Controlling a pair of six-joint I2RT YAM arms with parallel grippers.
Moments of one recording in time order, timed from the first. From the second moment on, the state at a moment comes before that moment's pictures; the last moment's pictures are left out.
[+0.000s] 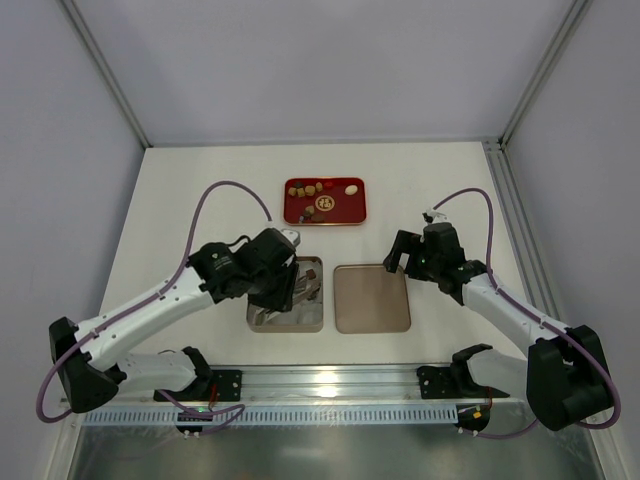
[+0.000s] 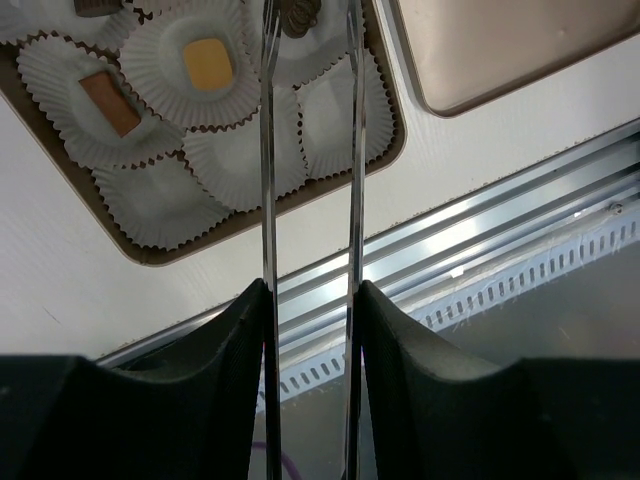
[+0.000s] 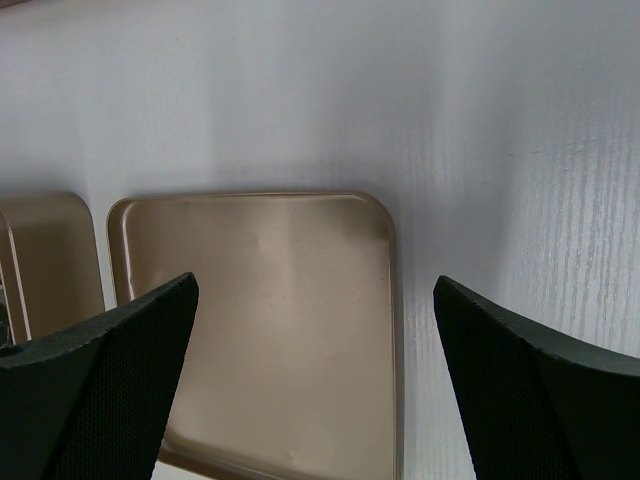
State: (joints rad) left arm -0.94 1.18 1.13 -1.05 -0.05 -0.60; right arm 0.33 1.13 0.57 -0.20 -0.02 0.52
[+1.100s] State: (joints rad) left arm -0.59 1.85 1.93 -1.12 -0.20 -0.35; right arm 0.33 1.06 0.57 -0.22 -0.04 0.50
